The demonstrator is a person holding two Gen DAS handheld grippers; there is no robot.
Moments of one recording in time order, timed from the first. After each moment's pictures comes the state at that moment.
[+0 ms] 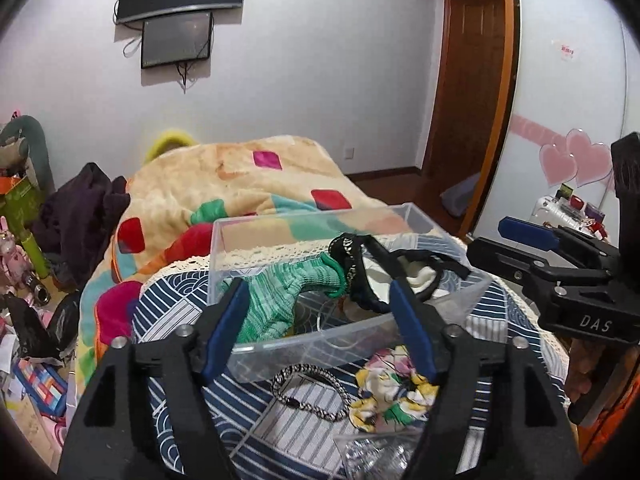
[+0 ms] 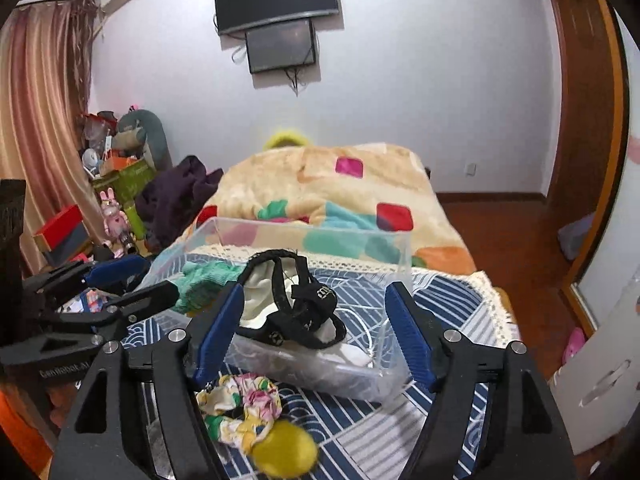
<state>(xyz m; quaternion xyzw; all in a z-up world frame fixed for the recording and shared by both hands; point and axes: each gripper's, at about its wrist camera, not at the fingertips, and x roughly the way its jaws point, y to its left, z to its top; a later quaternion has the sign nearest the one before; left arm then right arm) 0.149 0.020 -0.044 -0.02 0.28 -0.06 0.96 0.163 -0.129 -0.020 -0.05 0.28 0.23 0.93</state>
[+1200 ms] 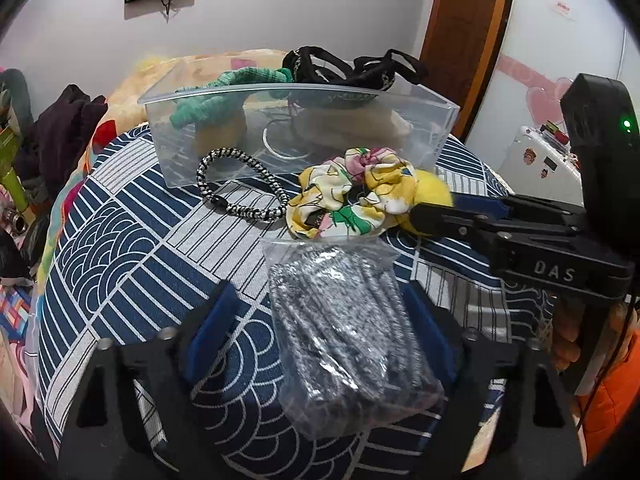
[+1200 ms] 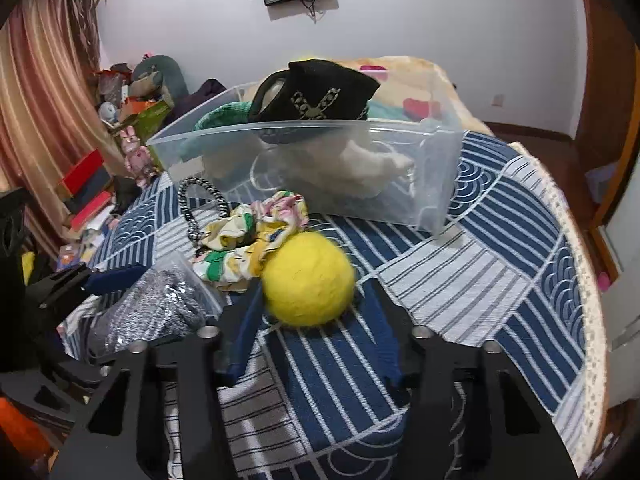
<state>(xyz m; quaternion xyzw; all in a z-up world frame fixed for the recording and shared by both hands) 0.088 -0.015 -0.144 -0.03 0.39 -0.09 0.92 0.131 -0.135 -0.114 -0.04 0.39 0.27 0.88</state>
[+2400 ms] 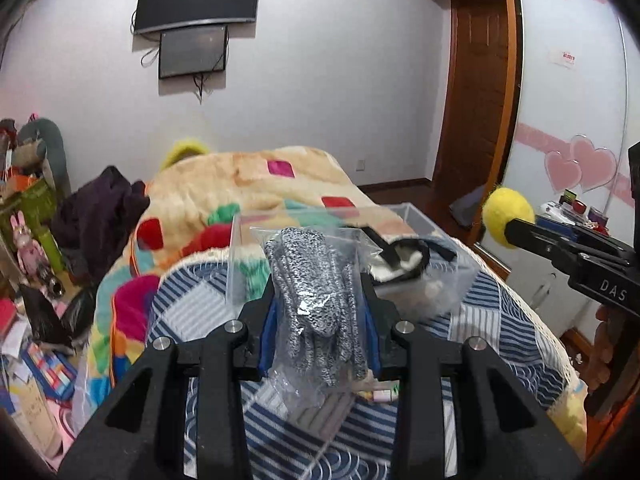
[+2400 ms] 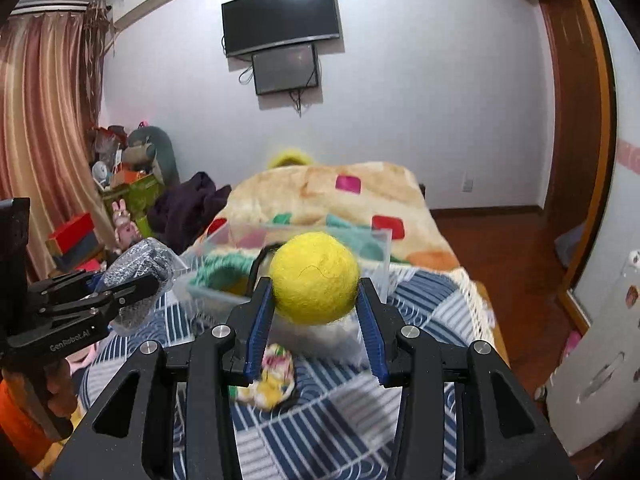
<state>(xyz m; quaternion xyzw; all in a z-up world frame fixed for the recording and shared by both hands) 0.115 0.015 -0.040 -0.02 0.26 -0.03 0.97 0.128 -0.153 -0.014 -0.04 0.24 0.23 0.94</state>
